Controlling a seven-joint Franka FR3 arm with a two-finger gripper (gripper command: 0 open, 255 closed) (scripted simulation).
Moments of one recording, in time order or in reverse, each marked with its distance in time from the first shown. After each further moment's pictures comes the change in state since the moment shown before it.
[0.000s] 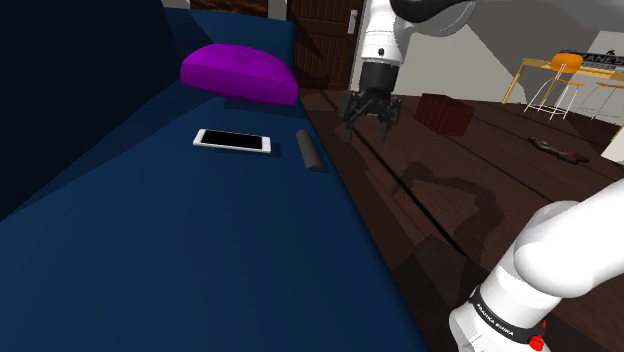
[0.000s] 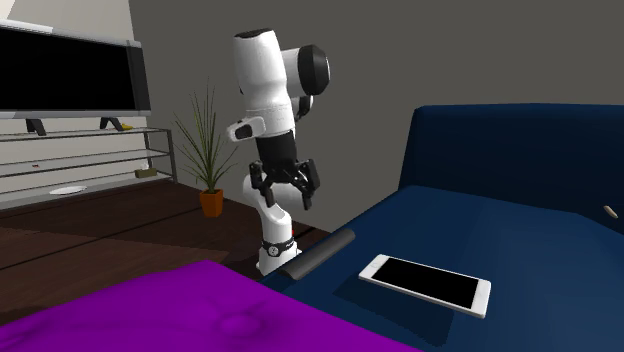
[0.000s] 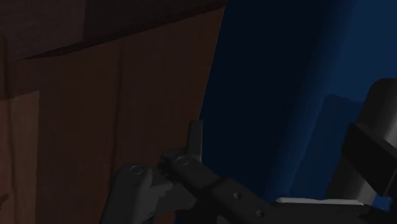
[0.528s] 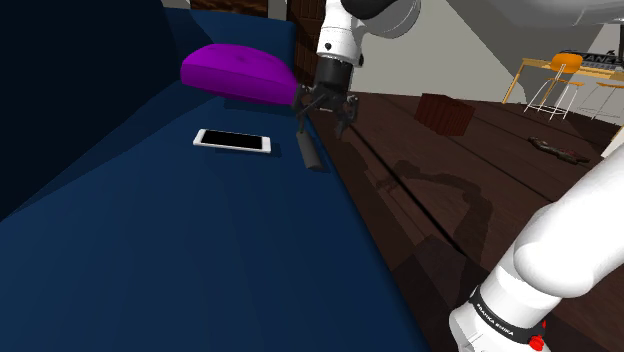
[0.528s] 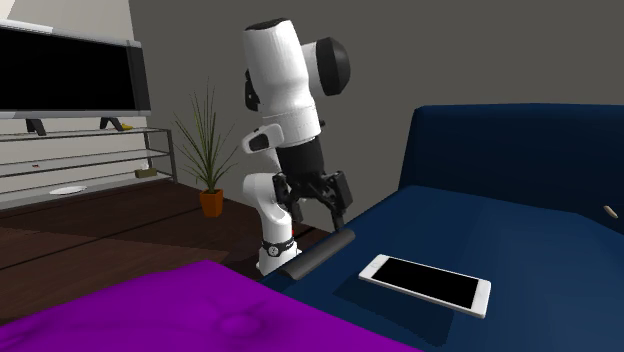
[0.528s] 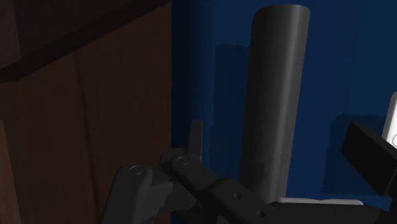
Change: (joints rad) arm 0.002 0.258 0.089 0.218 0.049 0.082 0.267
